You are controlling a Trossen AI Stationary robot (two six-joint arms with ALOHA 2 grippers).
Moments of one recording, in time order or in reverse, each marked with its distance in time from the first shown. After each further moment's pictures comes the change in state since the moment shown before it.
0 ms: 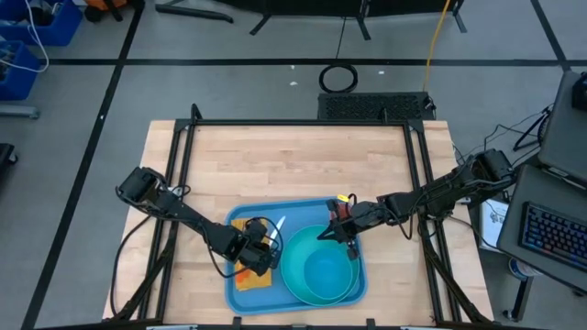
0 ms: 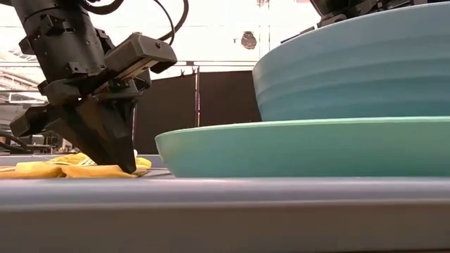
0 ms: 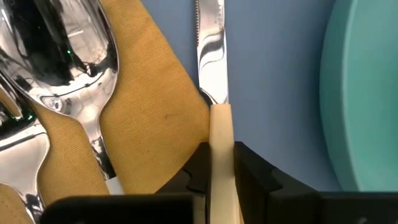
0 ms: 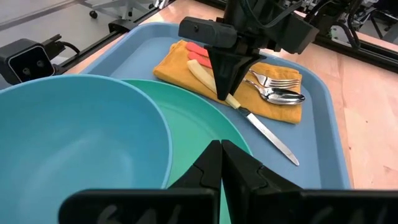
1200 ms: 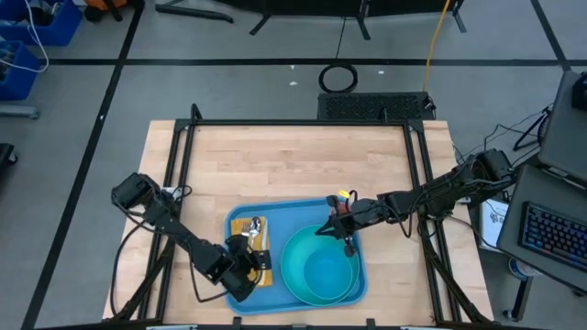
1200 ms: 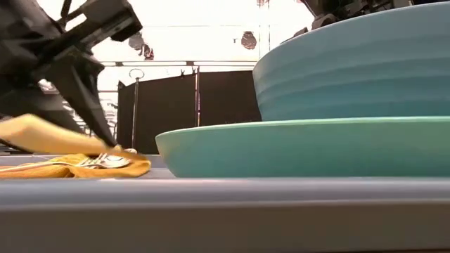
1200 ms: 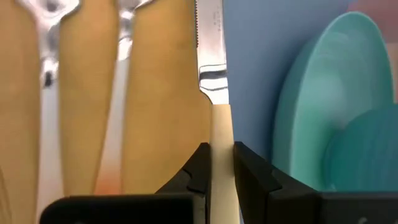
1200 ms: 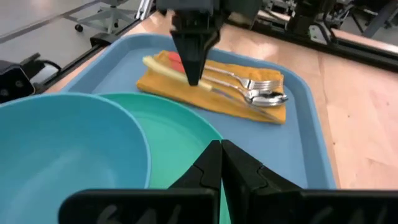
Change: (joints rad) left arm -0.190 -0.021 -0.003 0.014 -0.286 -0.612; right arm -0.021 -0.003 0.000 0.026 0.035 0.052
